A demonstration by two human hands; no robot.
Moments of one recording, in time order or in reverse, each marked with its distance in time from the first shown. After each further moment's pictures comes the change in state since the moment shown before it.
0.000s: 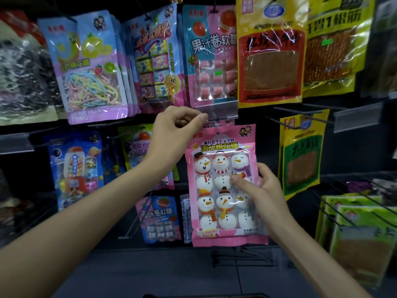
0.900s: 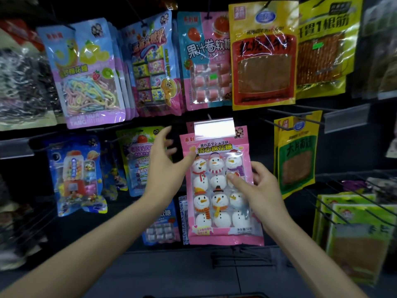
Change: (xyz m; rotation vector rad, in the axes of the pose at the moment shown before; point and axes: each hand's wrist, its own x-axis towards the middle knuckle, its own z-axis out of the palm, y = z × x) left_hand -0.052 -0.022 0.008 -0.032 0.076 -0.278; right_hand -0.001 -0.006 -0.001 -0.097 0.032 -0.033
